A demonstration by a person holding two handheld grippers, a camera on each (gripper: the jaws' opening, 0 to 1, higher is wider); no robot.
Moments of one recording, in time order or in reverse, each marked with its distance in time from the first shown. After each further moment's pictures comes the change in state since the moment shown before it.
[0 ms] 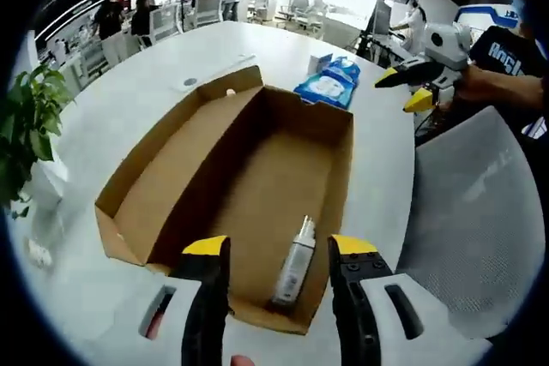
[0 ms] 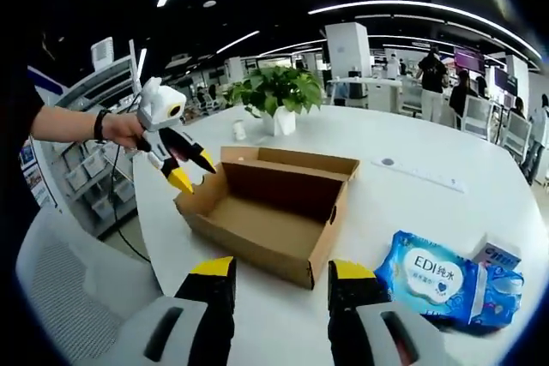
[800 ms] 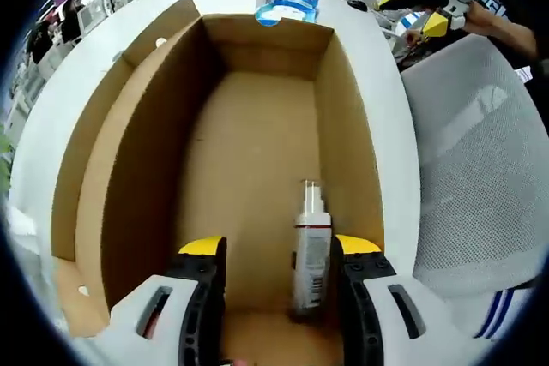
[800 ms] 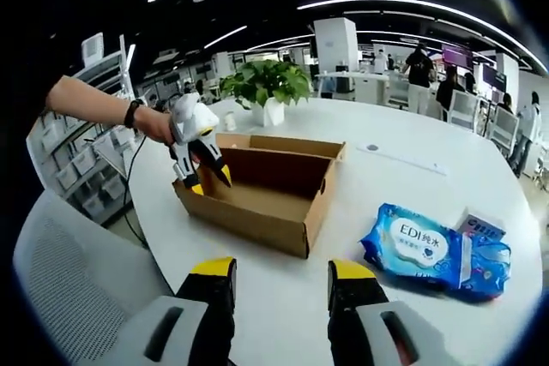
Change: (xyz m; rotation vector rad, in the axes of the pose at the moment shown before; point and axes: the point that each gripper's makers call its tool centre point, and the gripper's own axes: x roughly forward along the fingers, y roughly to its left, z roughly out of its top) left arm 0.064 0.007 -0.041 0.217 0.248 -0.123; right arm -0.029 -0.005 -0.031 0.021 0.028 -0.078
